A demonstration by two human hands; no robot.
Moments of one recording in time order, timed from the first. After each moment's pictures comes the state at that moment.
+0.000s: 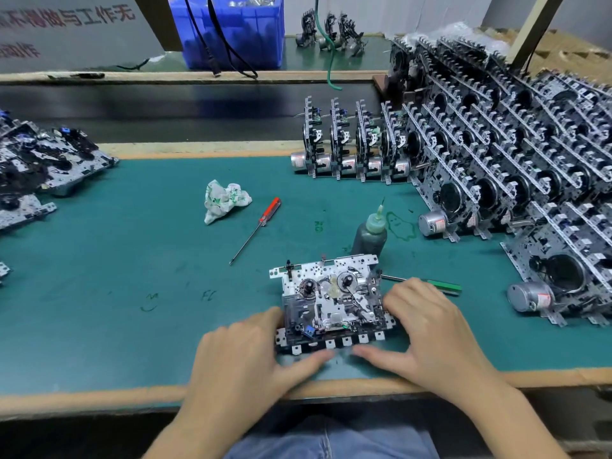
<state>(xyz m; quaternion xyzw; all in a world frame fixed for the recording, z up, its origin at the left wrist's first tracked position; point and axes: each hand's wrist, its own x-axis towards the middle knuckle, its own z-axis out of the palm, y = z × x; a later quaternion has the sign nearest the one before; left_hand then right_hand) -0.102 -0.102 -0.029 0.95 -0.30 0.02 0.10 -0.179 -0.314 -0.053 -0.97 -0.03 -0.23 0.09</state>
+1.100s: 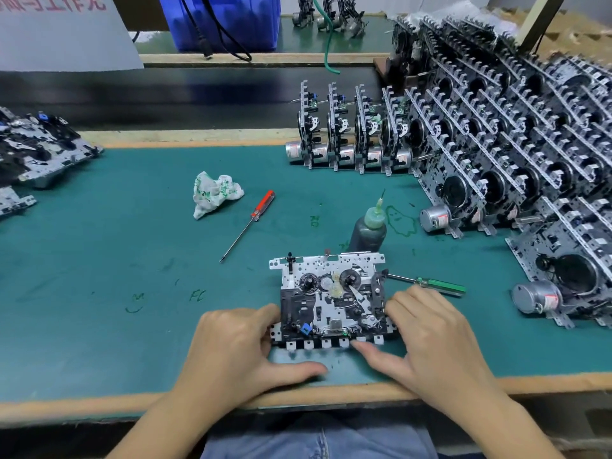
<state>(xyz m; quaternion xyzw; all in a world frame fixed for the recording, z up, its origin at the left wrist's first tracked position) -0.077 -0.102 -0.045 0.87 -0.43 0.08 0.25 -0.180 -0.312 -0.054 -0.97 -0.02 -0.25 0.05</state>
